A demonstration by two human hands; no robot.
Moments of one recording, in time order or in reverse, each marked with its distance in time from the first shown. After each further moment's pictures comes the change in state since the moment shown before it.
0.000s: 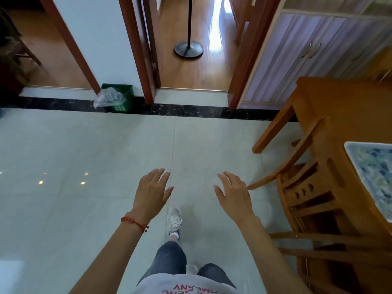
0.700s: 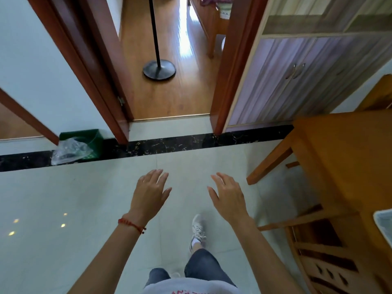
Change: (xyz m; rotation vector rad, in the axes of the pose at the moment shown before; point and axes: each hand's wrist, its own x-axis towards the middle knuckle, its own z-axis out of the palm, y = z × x) left_hand 0.372 -0.078 0.046 -0.013 -0.048 0.138; right_hand 0.335 0.066 0.021 0.021 0.072 0.104
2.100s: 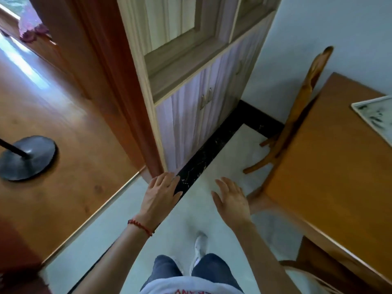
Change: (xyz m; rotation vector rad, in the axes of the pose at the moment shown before) left_hand 0.630 0.102 0.078 -0.161 -0.098 0.788; right_hand 0.389 0.268 -0.015 -0.123 0.136 0.814
